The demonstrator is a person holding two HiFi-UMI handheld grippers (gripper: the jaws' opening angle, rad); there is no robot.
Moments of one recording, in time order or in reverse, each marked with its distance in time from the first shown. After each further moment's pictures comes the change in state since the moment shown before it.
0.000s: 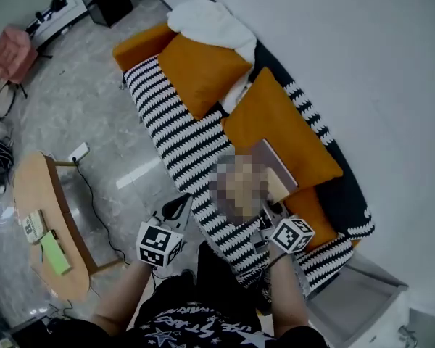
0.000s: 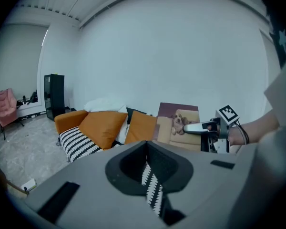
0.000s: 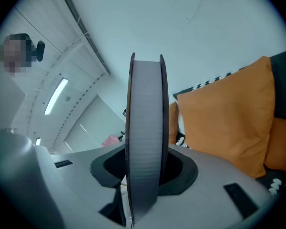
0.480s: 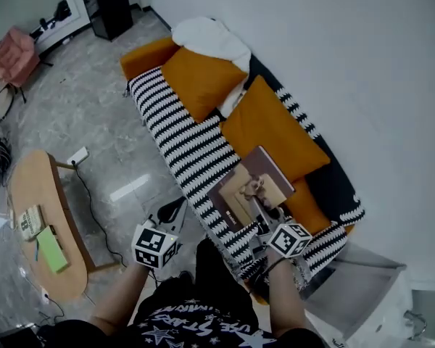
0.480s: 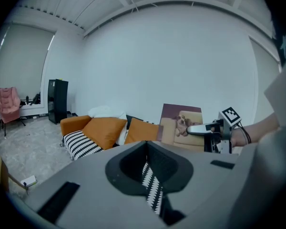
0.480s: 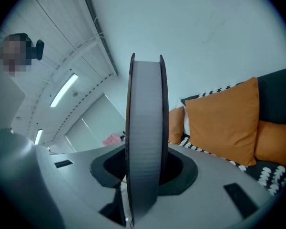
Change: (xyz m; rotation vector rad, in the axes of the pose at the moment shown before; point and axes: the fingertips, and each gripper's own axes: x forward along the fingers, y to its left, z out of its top) left arm -0.116 -0.025 -0.018 -0.012 -0.099 -0.007; right arm -0.078 0.091 -0.042 -0.089 -0.035 0.008
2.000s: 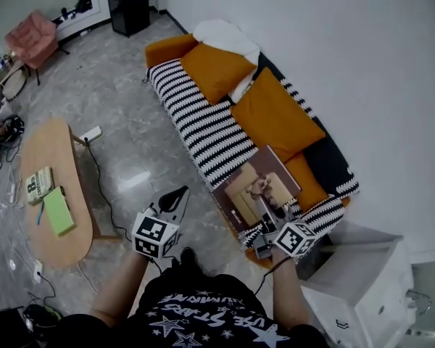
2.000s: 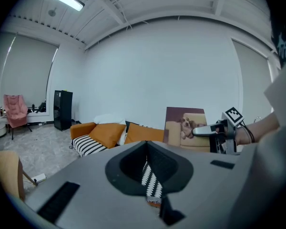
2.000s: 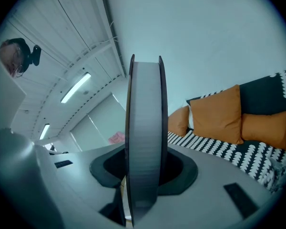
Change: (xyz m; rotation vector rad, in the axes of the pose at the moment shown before) left arm -0.198 -0.071 -0.041 0.042 -0.090 0.013; right arm -0.155 0.127 -0.094 -0.046 -0.019 0.023
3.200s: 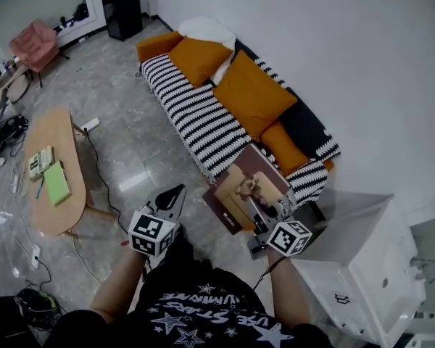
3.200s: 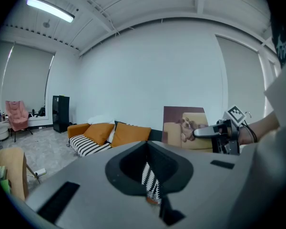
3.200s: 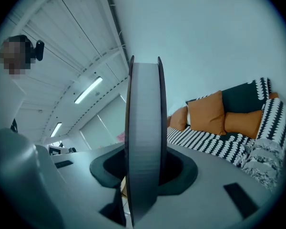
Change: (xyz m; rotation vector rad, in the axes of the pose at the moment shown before) left arm -0.102 -0.197 -0.041 0.045 -0.014 -0.010; right arm -0.218 0.029 -0.059 -0.017 -0.004 0.075
